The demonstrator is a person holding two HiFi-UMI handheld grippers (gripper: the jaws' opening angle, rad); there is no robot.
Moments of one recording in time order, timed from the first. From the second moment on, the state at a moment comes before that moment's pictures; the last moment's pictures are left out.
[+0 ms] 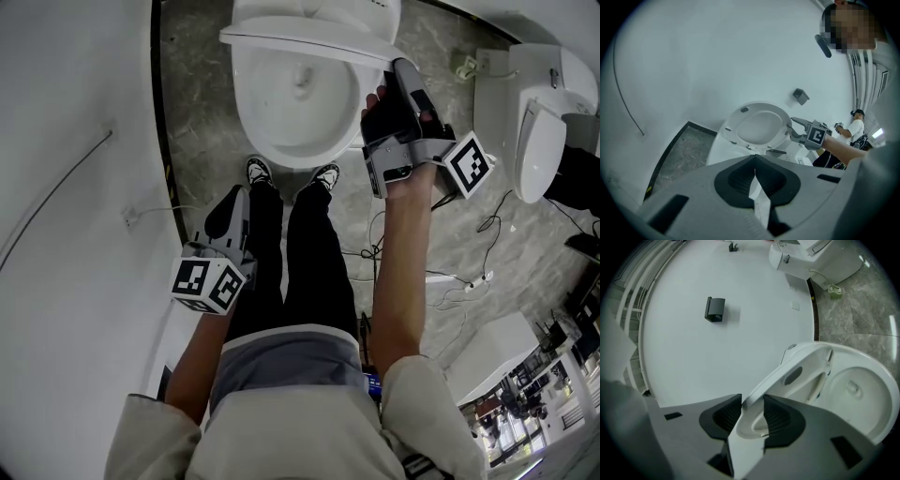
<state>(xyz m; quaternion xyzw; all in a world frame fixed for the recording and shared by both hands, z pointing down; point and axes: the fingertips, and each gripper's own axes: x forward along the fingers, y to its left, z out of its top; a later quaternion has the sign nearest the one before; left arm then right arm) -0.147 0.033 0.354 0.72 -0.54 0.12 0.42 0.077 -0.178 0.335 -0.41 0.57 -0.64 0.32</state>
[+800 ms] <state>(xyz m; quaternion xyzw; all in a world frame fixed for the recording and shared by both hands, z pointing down) -0.159 0.048 0.349 0.72 -0.55 0.10 0.41 0.081 -0.218 0.332 -0.39 0.55 -0.65 0.36</state>
